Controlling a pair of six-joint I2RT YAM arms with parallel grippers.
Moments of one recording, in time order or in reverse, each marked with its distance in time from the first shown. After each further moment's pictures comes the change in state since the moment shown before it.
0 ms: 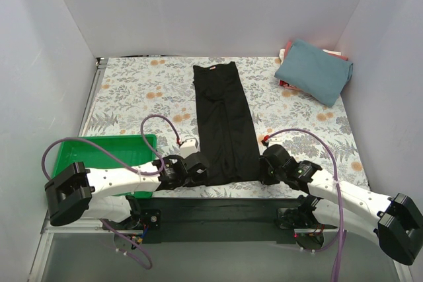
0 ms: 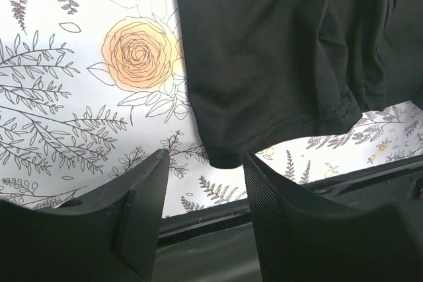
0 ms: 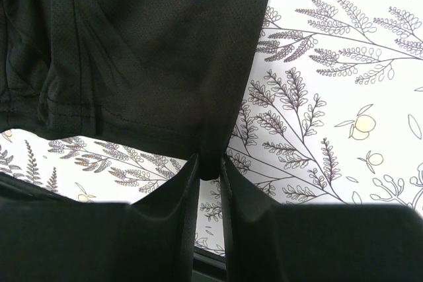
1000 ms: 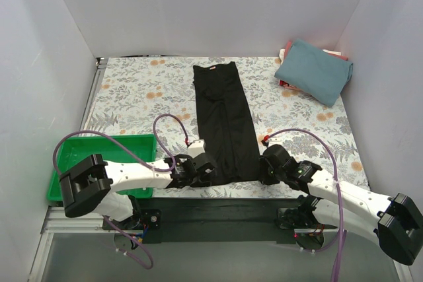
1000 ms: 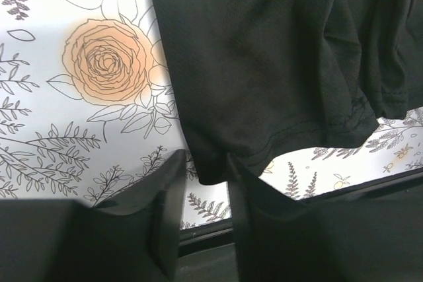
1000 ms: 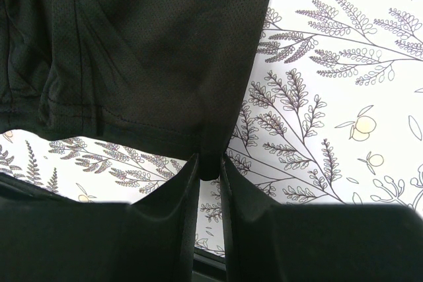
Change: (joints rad) left arm -0.011 0.140 0.047 0.041 0.017 0.022; right arm 0.000 -0.001 -0.002 0.006 0.000 -0.001
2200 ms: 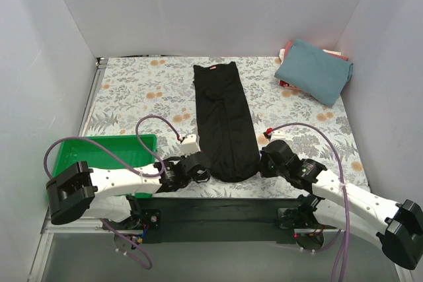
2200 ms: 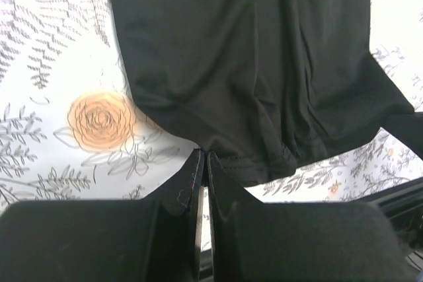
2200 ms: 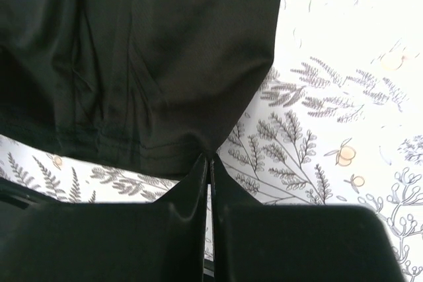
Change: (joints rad) left arm -0.008 -0.124 -0.077 0.180 -0.160 -0.006; right arm 0.000 -0.056 0.050 0.008 0.058 0.000
